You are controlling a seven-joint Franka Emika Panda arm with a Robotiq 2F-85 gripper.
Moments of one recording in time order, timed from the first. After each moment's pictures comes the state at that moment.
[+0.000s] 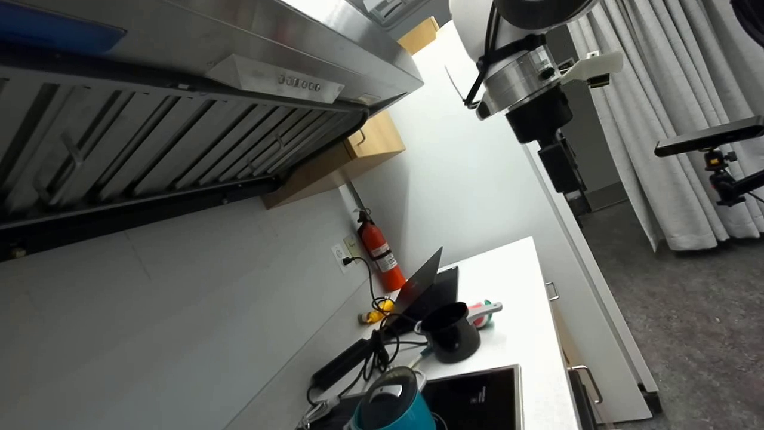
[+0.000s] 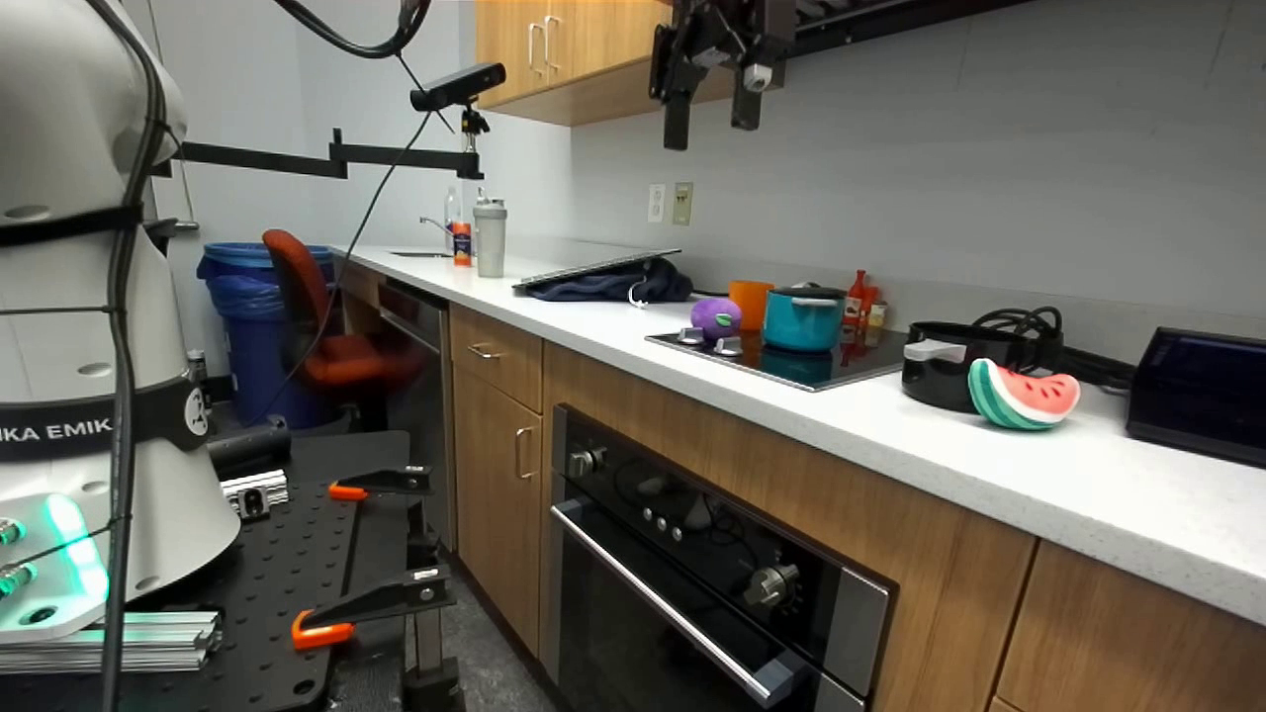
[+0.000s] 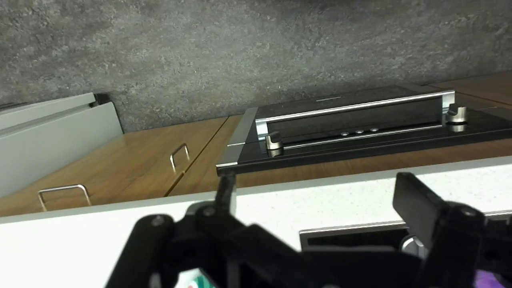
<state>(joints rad) -0.03 -0.34 -0.06 -2.26 -0.13 1.92 -0.16</state>
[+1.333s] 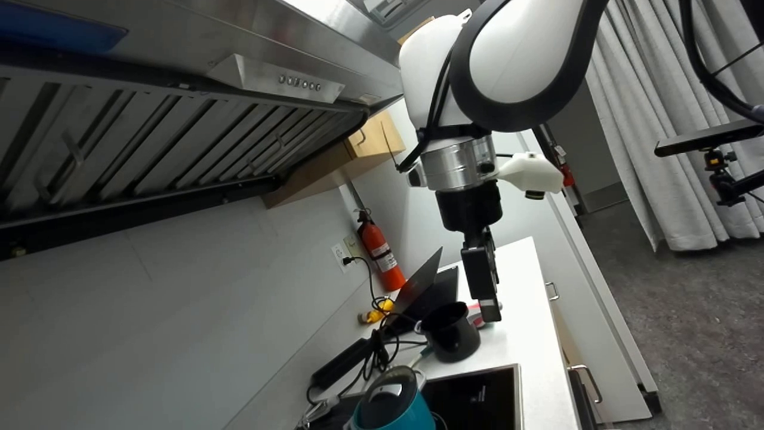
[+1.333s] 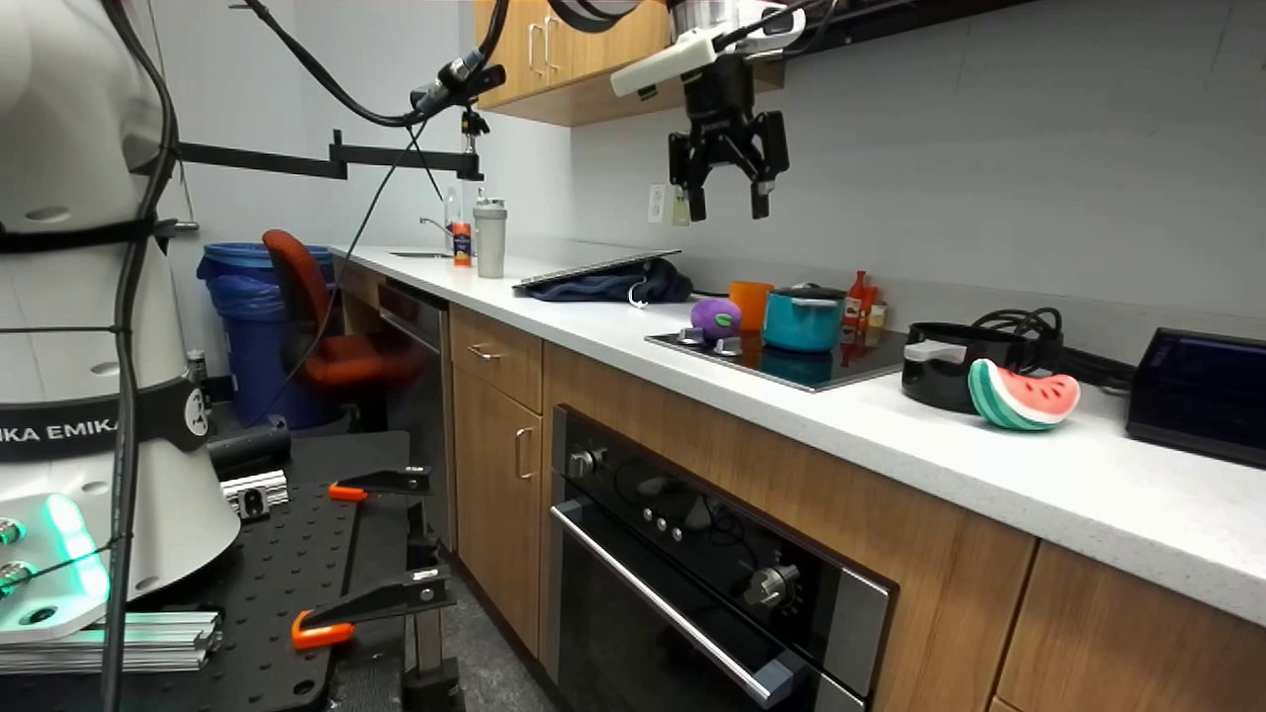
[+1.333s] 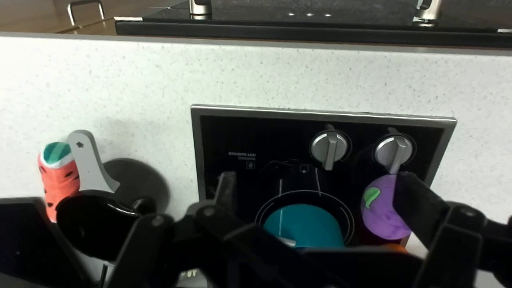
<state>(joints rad) 0.08 -0.10 0.08 -2.22 -0.05 2.35 -0.14</state>
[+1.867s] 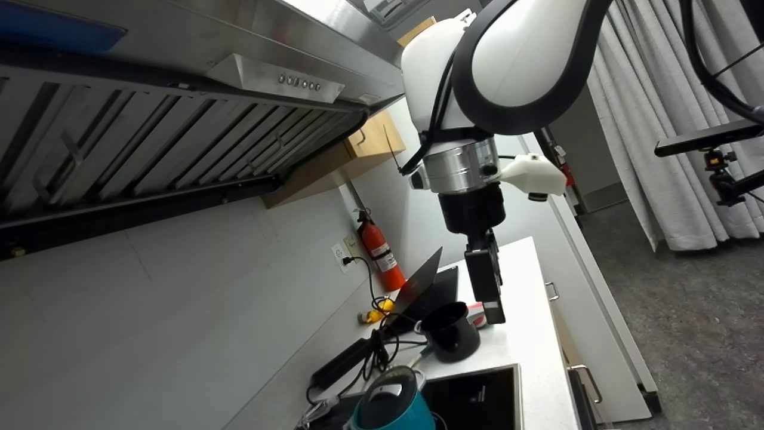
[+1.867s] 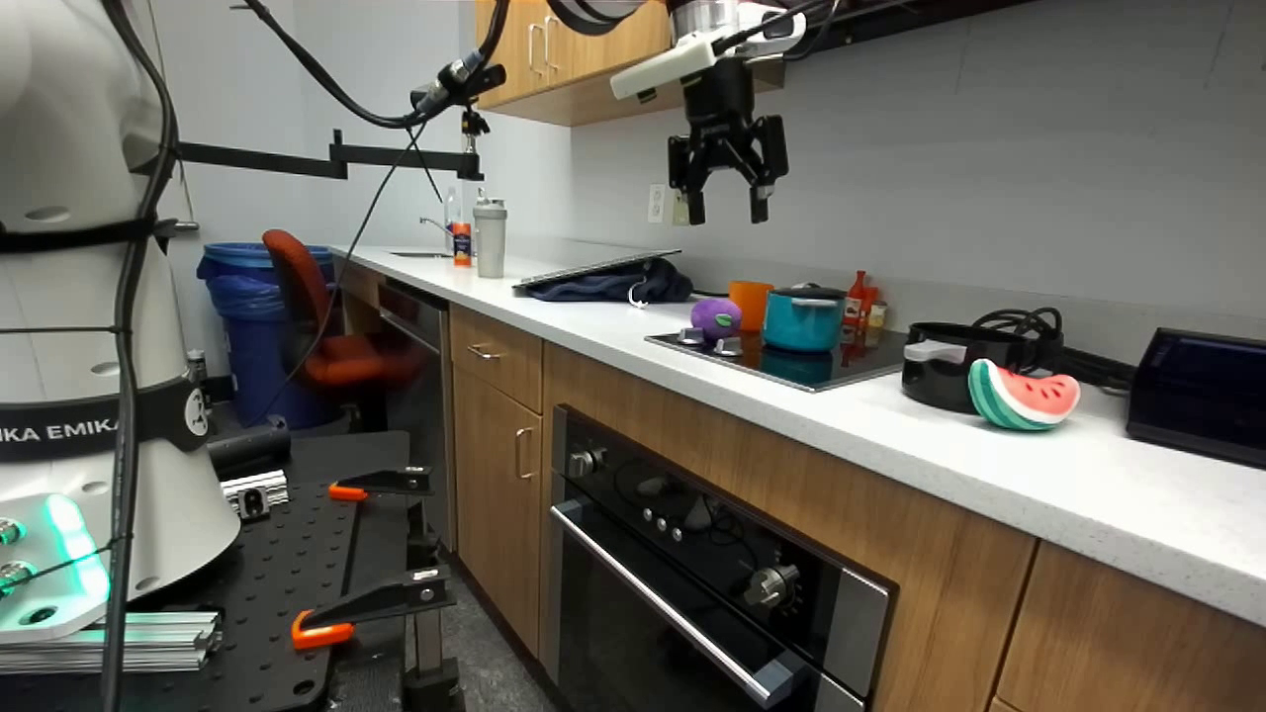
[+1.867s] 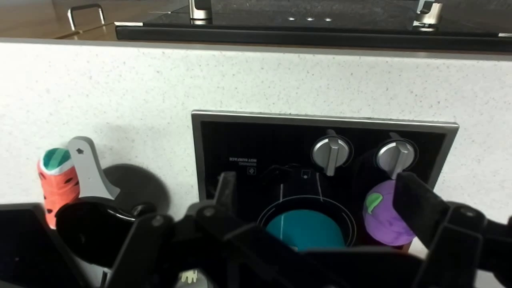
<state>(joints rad) 0.08 -0.09 0.07 -2.22 -0.05 2.35 -0.15</state>
